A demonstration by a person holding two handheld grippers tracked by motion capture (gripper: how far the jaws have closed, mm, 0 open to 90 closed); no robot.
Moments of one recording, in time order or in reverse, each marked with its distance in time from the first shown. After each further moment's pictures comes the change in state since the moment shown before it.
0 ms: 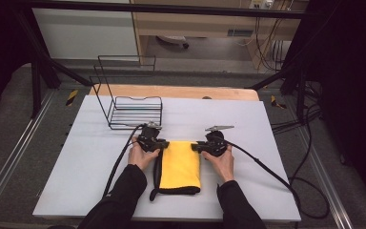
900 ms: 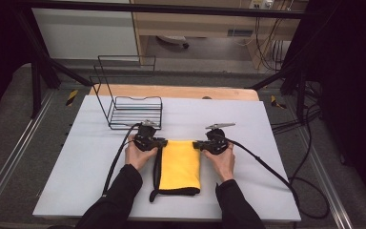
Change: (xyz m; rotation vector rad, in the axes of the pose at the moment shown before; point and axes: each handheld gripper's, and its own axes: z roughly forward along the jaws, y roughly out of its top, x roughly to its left) left arm 0.001 0.002 -0.019 -0.060 -0.040 -0.031; right arm 0.012 0.010 -0.018 -0.007 -0.001 -0.016
